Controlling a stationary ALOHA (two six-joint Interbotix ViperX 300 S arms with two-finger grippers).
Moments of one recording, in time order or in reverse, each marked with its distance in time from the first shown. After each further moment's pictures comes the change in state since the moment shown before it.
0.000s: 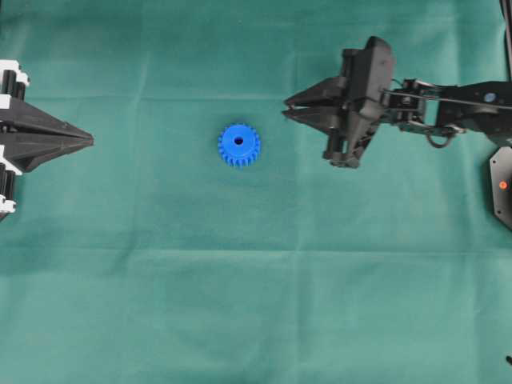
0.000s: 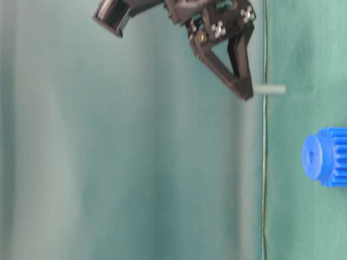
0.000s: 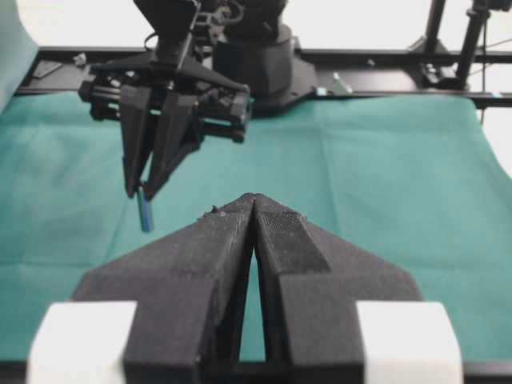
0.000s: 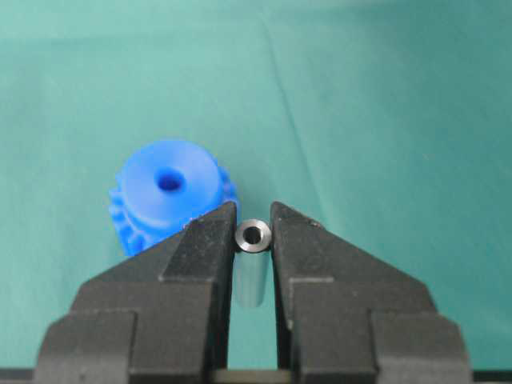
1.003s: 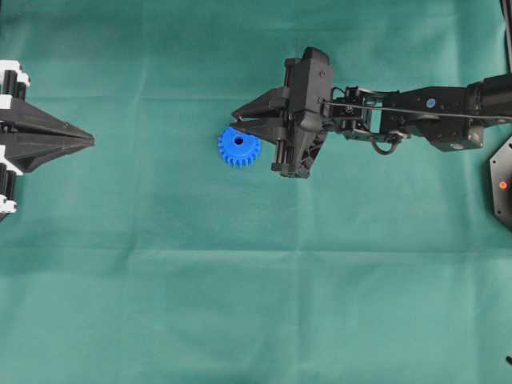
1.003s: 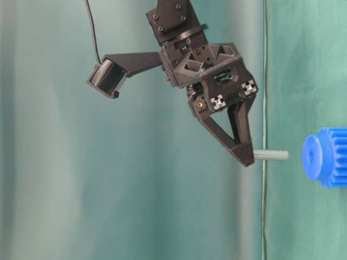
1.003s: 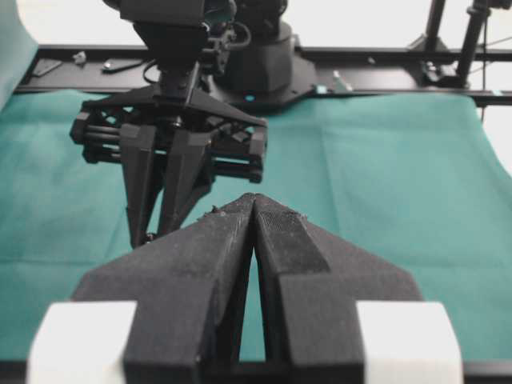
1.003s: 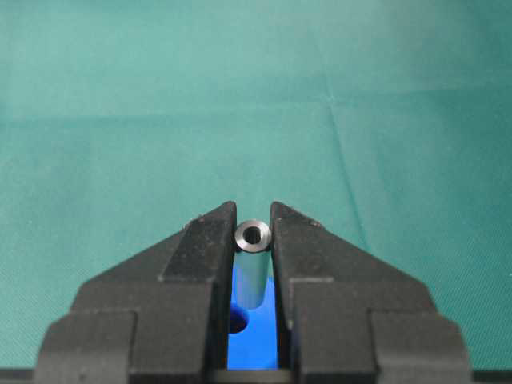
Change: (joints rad) left arm 0.000 0.003 0.000 0.000 0.000 0.000; right arm 0.063 0.158 -0.210 0.011 0.034 0.000
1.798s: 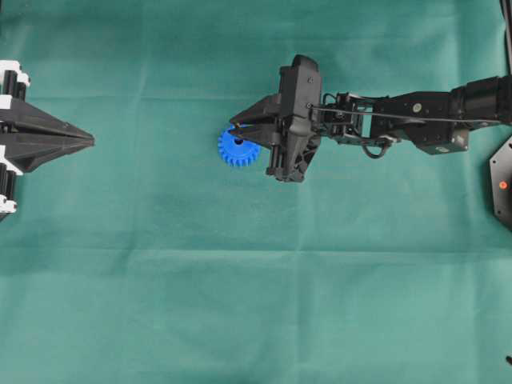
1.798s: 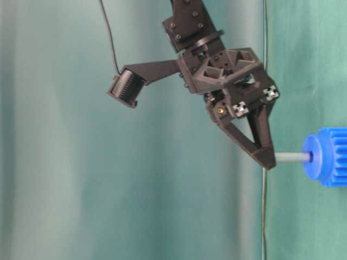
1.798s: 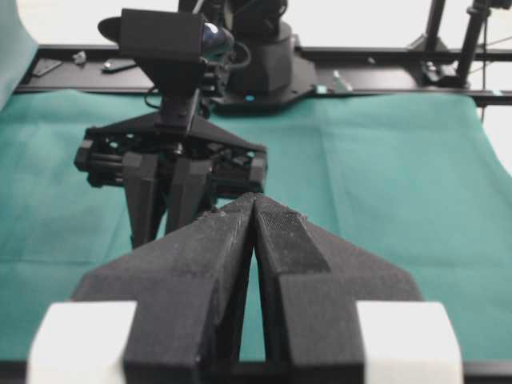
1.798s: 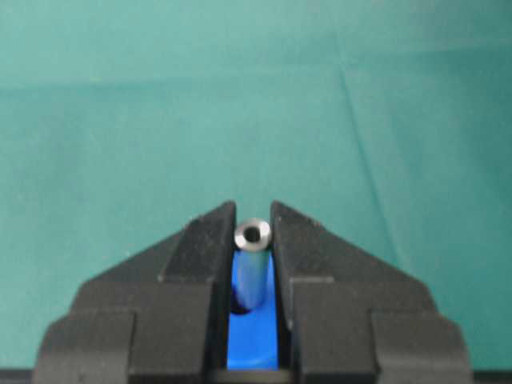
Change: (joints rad) left arm 0.000 0.000 0.000 0.000 0.000 0.000; right arm 0.005 0.066 -0.015 0.003 -0.009 0.015
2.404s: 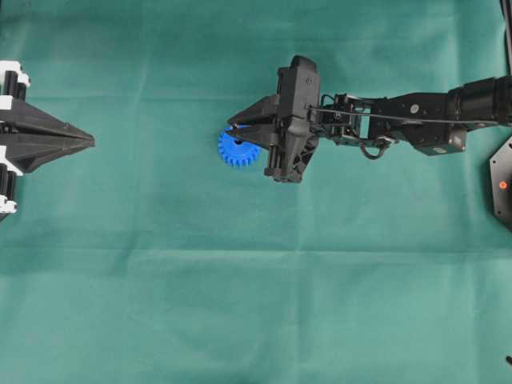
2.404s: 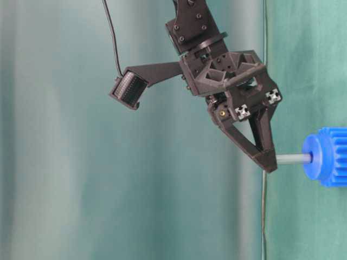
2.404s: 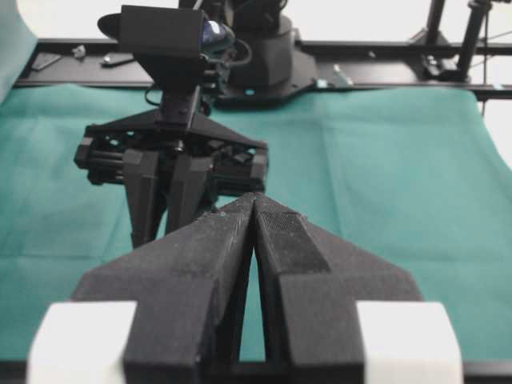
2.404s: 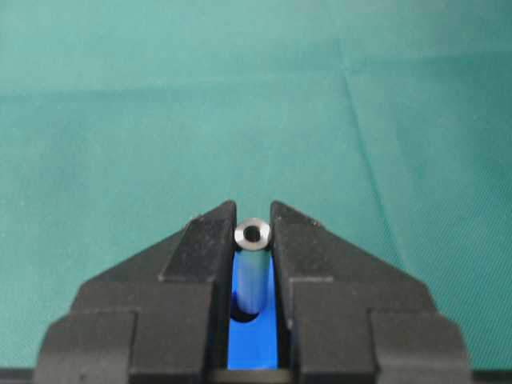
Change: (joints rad) left arm 0.000 0.000 0.000 0.000 0.012 0.000; right arm 0.002 0.005 -0.005 0.000 -0.011 0.005
